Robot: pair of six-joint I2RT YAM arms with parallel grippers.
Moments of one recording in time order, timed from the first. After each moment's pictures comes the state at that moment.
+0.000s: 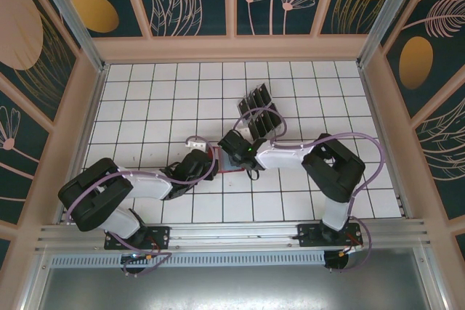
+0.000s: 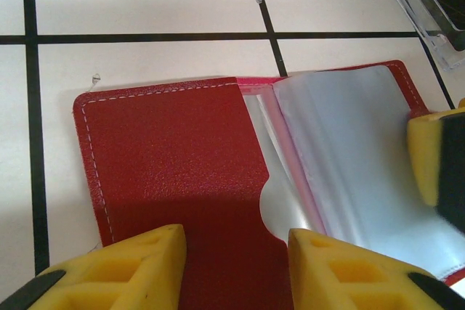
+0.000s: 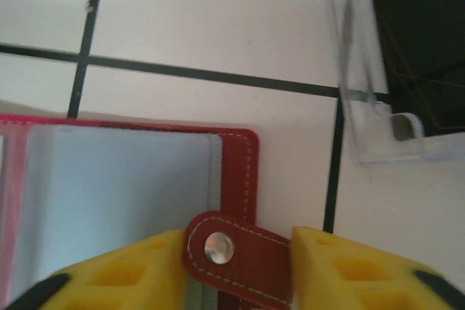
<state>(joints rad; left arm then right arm) -0.84 1.51 0.40 0.34 -0.22 -0.66 0.96 1.81 1.01 -0.32 0.39 0.67</state>
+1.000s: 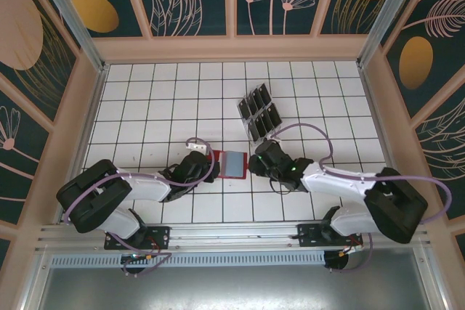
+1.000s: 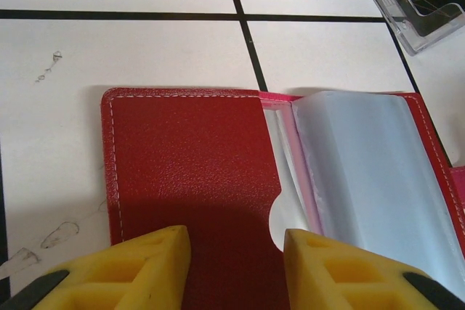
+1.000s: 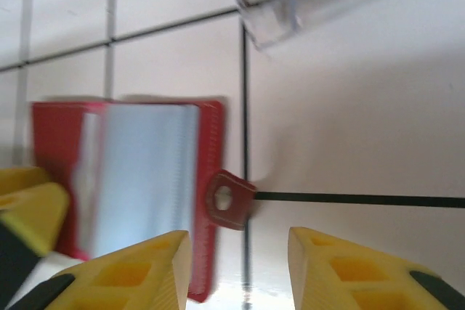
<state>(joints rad) -0.85 1.50 0.37 0.39 -0.16 -0.68 0.89 1.27 0.57 -0.15 0.16 0.90</state>
